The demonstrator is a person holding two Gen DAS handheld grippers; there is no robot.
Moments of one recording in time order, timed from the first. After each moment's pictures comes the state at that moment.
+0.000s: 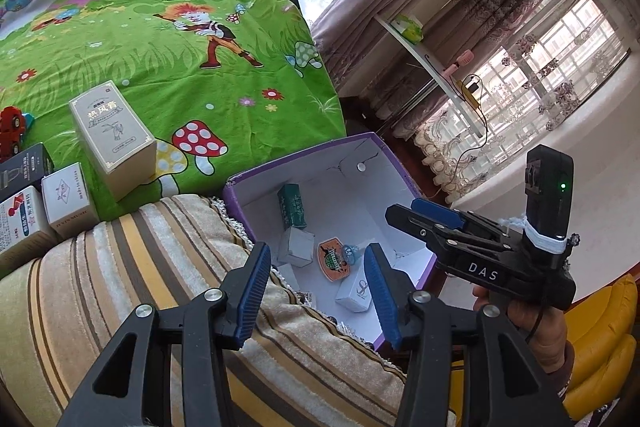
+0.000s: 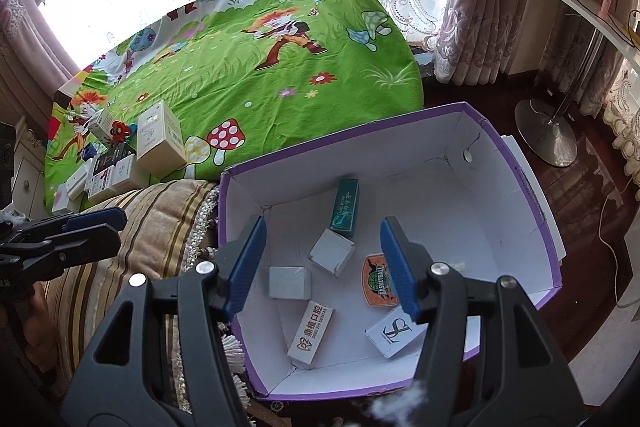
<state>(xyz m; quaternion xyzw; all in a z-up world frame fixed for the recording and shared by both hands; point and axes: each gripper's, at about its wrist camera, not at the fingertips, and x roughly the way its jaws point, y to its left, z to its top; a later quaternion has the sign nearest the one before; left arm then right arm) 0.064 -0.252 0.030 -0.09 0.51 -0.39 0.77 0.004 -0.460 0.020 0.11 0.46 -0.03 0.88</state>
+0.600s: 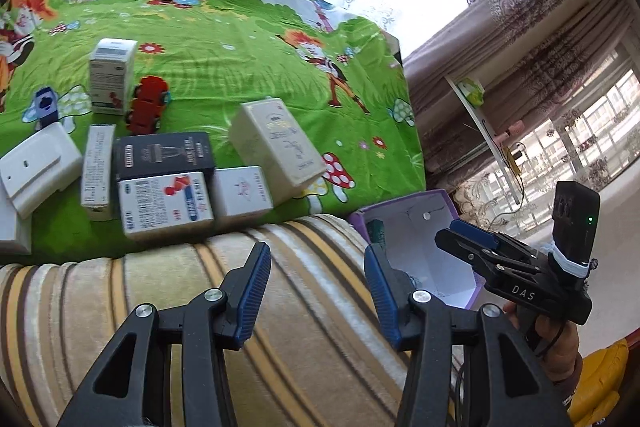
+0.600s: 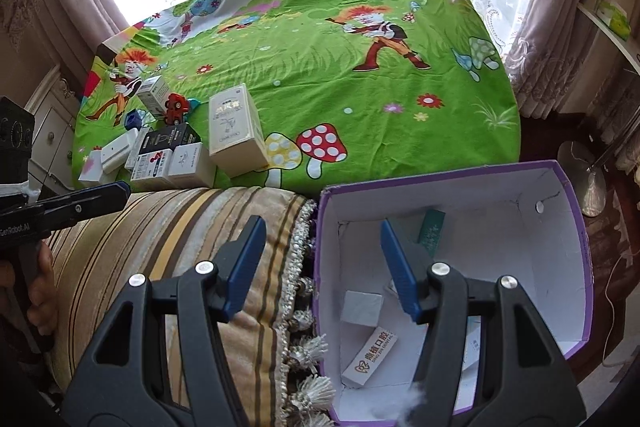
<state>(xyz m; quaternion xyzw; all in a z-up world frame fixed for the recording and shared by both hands) 0.097 -0.120 0.018 -0.17 0.50 -0.27 0.80 0.058 -0.372 0.032 0.05 0.47 0.07 0.88</state>
